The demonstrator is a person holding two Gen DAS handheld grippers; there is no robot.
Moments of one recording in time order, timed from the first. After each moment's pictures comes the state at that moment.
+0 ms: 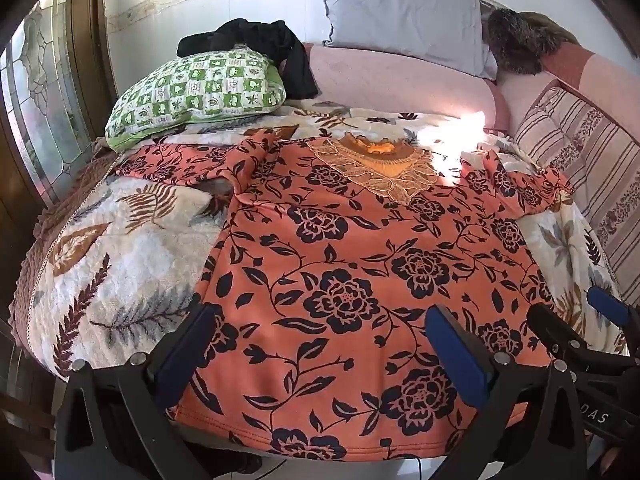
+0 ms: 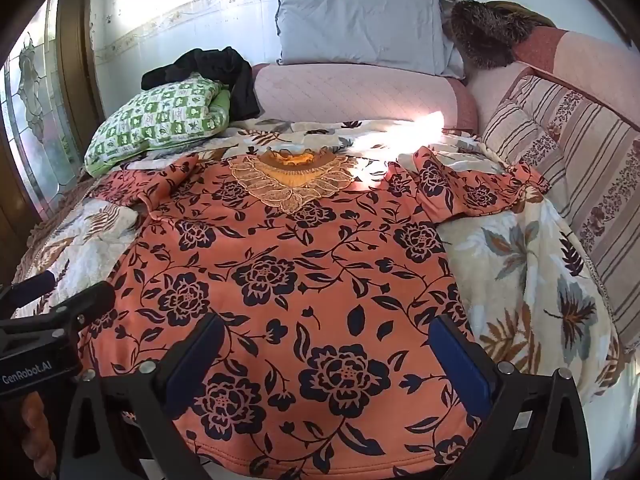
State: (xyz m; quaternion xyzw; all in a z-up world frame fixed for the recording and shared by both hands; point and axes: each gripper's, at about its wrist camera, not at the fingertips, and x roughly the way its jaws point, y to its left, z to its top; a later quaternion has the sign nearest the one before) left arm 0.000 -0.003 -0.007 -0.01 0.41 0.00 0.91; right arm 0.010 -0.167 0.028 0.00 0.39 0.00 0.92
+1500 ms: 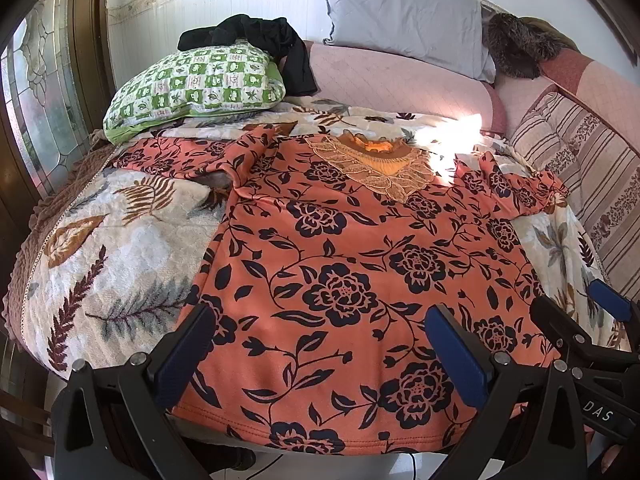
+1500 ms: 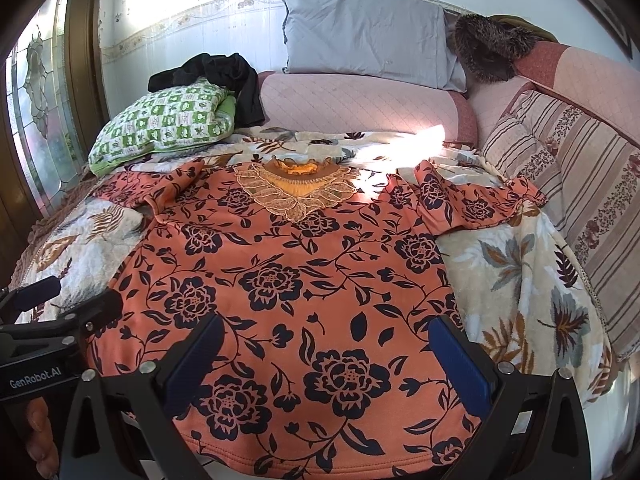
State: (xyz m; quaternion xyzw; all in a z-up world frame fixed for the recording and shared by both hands) left arm -0.004 0.006 -0.007 -0.03 0.41 -0.01 0.91; right arm 0.003 -0.159 0.042 -0.02 0.38 -0.01 0.93
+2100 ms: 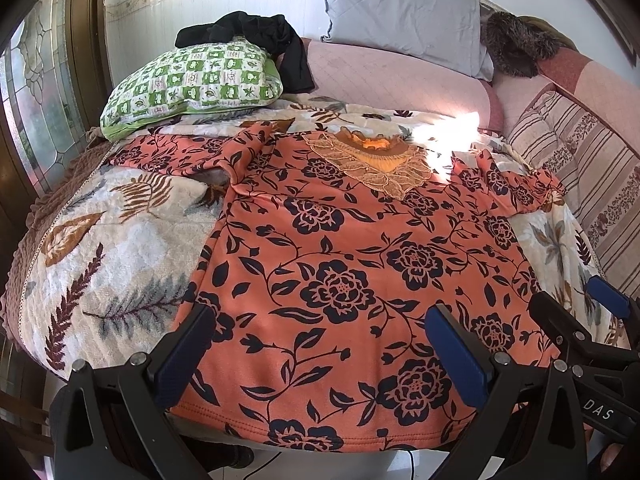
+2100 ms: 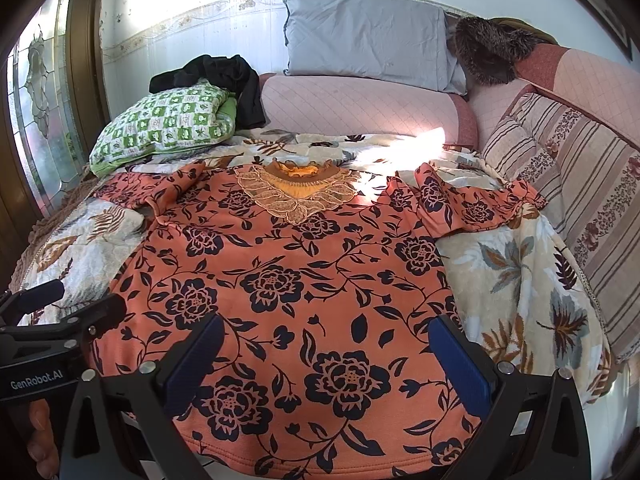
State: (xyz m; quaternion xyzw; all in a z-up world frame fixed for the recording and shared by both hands) left arm -0.006 0.005 -0.010 -0.03 0.41 -0.02 0.91; right arm 0.003 -0.158 0.043 -0.02 0.37 -0.01 0.93
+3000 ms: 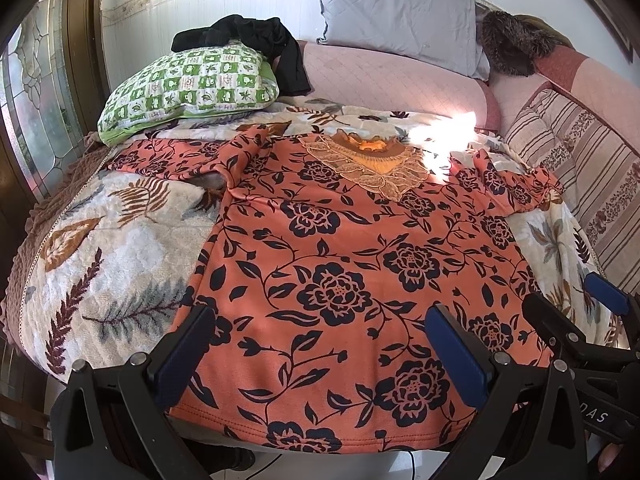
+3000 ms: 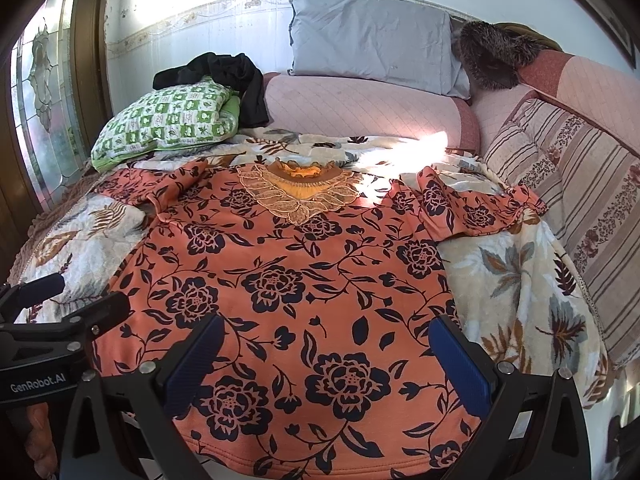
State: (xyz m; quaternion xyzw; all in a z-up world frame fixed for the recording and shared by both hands) left arm -0.005 0.005 -0.007 -0.02 0.41 -0.02 0.91; right arm 0.004 -0.155 0.043 -0.03 0.37 -0.01 0.93
